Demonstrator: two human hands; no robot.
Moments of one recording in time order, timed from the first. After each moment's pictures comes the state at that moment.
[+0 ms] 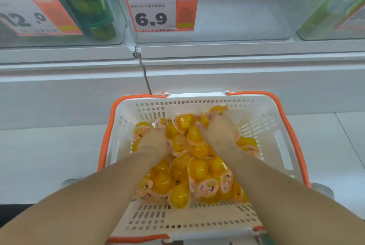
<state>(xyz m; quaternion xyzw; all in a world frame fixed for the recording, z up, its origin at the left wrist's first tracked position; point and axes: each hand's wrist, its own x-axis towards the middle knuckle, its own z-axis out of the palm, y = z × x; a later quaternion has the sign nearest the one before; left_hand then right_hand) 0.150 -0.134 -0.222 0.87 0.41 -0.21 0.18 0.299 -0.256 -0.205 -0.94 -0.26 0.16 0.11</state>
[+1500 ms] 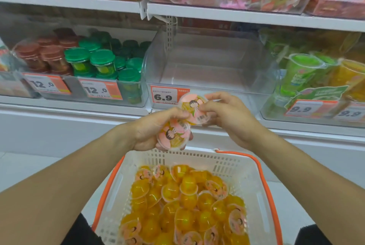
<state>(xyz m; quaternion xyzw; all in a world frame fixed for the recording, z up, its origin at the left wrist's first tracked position) 0.172 -0.143 0.061 0.59 0.26 -0.01 0.77 0.328 -0.256 0.080 -0.67 -0.29 0.38 0.57</state>
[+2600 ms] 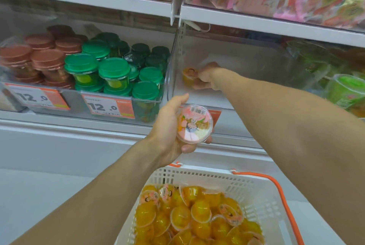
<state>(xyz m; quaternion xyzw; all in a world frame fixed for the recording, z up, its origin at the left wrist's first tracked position) 0.189 -0.085 0.060 0.44 0.27 0.14 0.84 0.421 0.007 0.057 -0.79 -0.26 0.33 0.44</state>
